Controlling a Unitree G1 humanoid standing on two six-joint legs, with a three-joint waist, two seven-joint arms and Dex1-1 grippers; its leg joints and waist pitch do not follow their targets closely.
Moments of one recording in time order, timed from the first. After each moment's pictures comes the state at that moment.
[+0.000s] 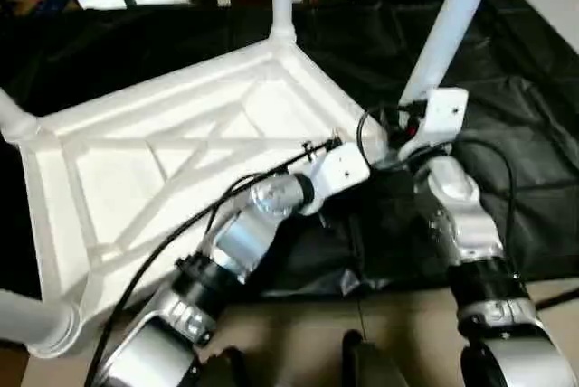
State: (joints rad) left arm -0.65 0.08 -0.44 0.33 0.28 0.27 -0.59; right arm -0.59 -0.18 -0.05 0.51 0.23 -0.02 0.11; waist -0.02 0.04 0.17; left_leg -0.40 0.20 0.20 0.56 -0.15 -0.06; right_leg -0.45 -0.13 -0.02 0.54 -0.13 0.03
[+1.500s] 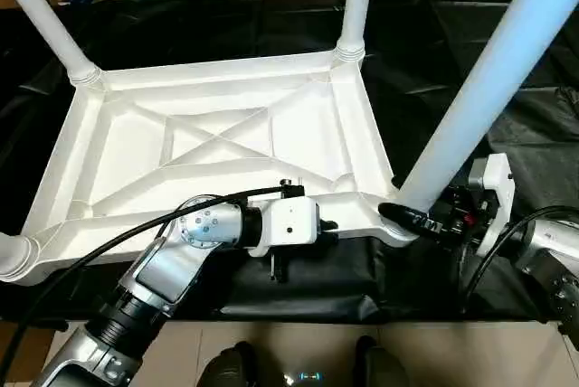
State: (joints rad) left arm -0.44 0.38 -0.43 0.08 0.07 -0.01 -1.00; right arm -0.16 -0.62 -0.02 -0.04 0.53 0.26 0.96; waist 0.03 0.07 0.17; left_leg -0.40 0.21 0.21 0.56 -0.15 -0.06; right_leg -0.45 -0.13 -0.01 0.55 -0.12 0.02
